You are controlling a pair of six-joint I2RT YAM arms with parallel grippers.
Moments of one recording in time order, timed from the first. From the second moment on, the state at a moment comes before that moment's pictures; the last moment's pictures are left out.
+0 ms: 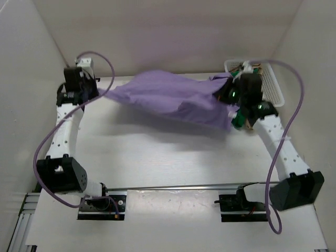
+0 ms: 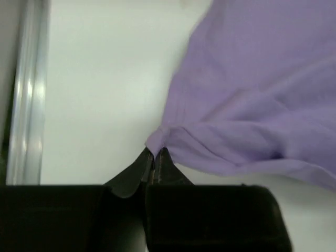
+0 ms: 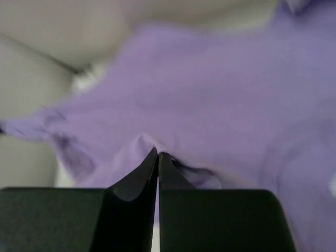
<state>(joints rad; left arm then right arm) 0.09 1.46 1.51 -0.55 0.07 0.00 0.25 1.31 1.41 -0.43 -0.16 0.56</state>
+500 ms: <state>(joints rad) 0.15 0.68 0.59 -0.67 -0.08 0.00 0.48 0.54 0.45 -0.73 -0.19 0.61</state>
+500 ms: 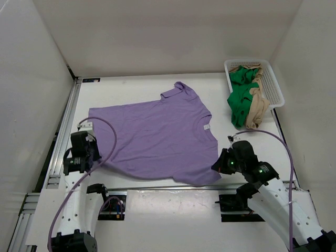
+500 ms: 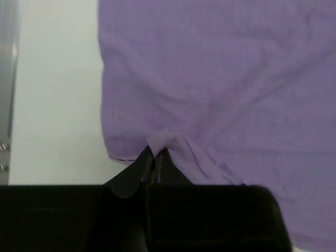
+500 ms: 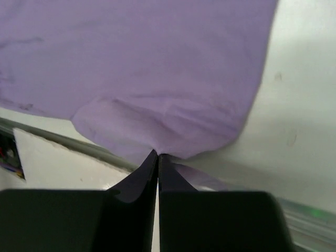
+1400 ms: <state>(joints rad) 0.14 1.81 1.96 -0.73 -0.01 0.00 0.15 2.03 2.18 -0.77 -0.28 0.57</state>
